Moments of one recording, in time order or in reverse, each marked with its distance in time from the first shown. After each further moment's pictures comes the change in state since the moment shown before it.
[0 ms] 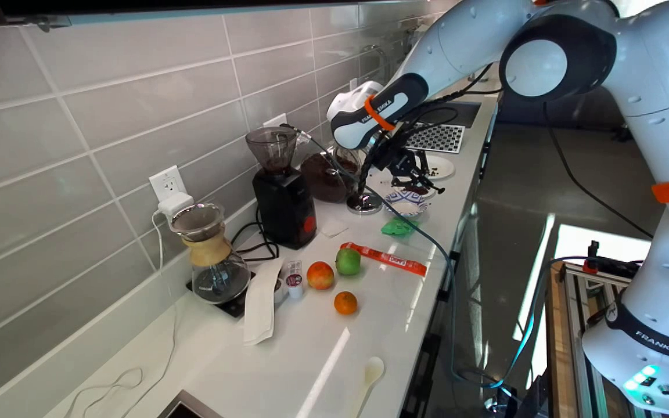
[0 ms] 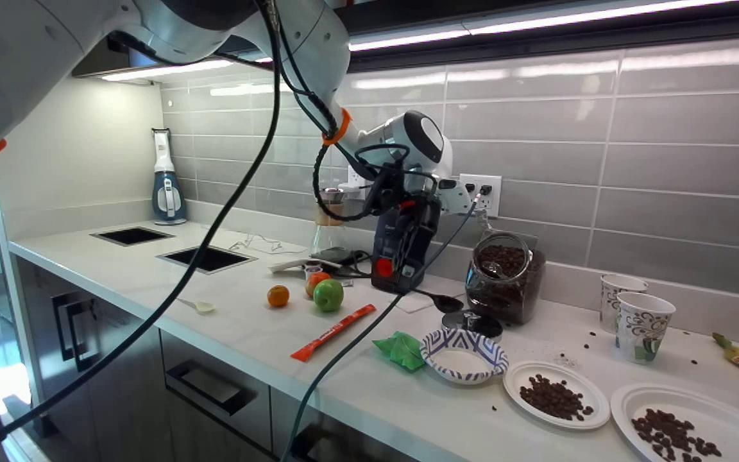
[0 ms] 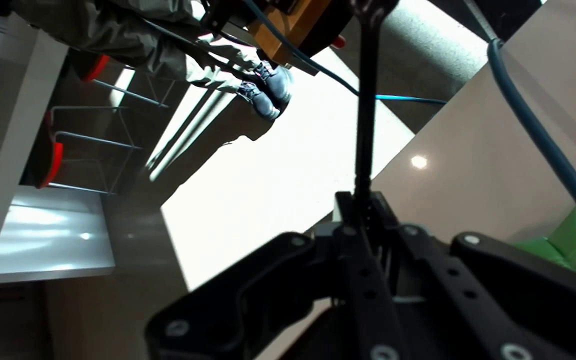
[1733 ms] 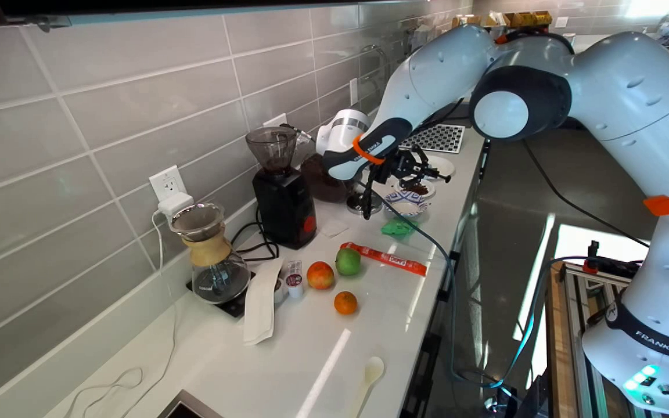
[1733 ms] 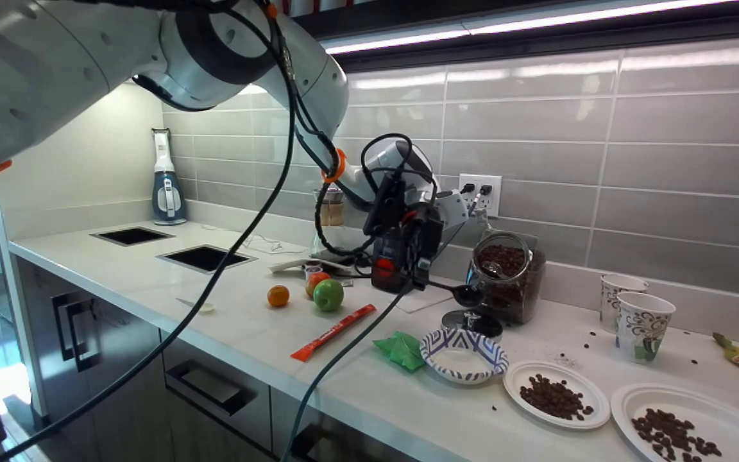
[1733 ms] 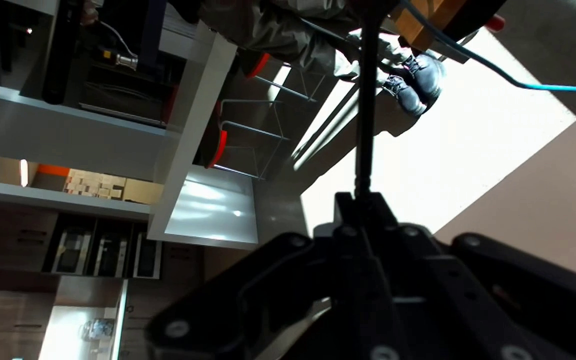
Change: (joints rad) arm 0.075 0.181 -0.038 0.155 -0.249 -0.206 -0.023
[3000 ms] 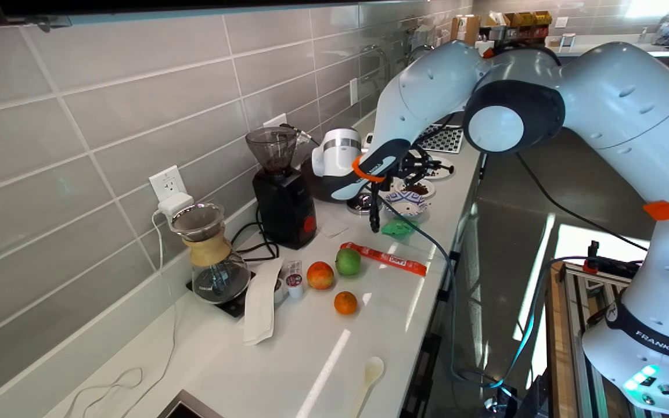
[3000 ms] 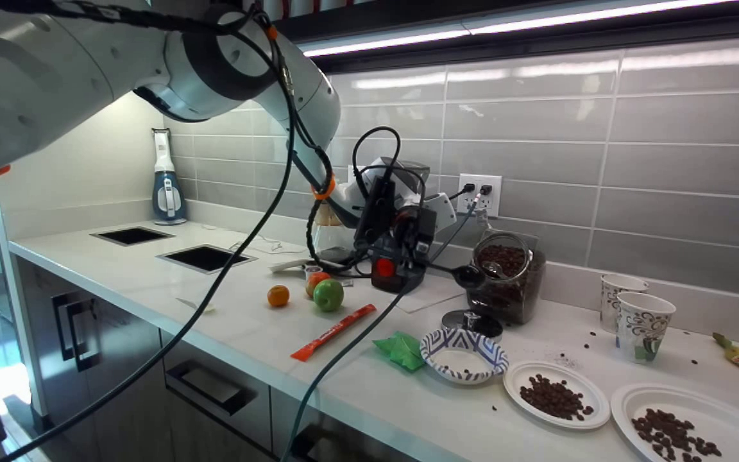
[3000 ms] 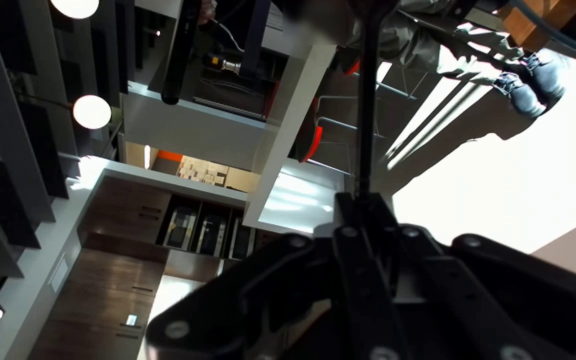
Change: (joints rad) arm 0.046 0.051 0.017 0.000 -0.188 -0.124 -0.012
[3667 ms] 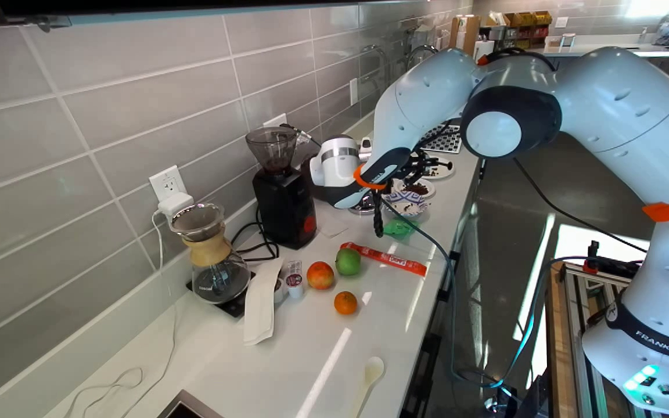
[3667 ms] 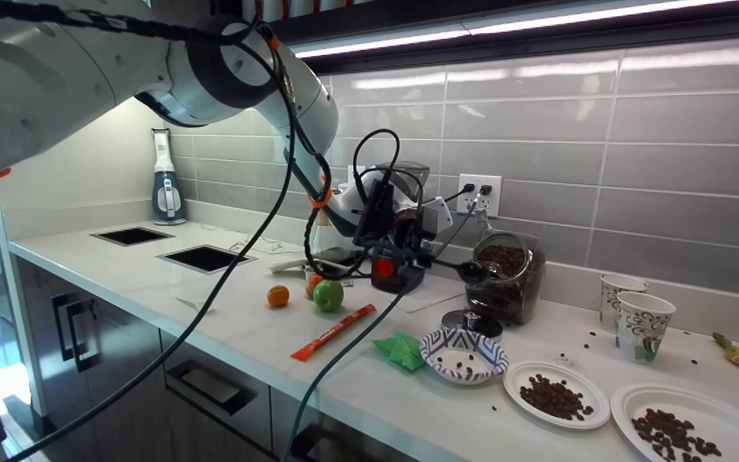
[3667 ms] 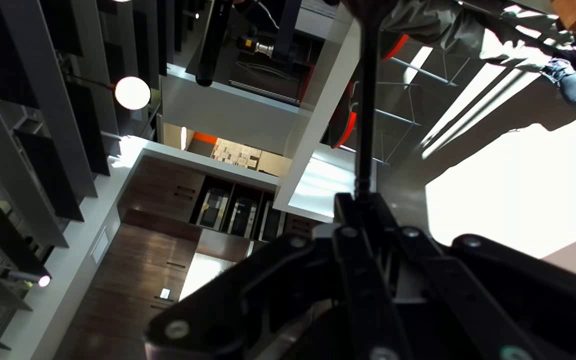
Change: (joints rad) arm 0.006 0.024 0.022 0.000 -0.095 -0.016 -0.026
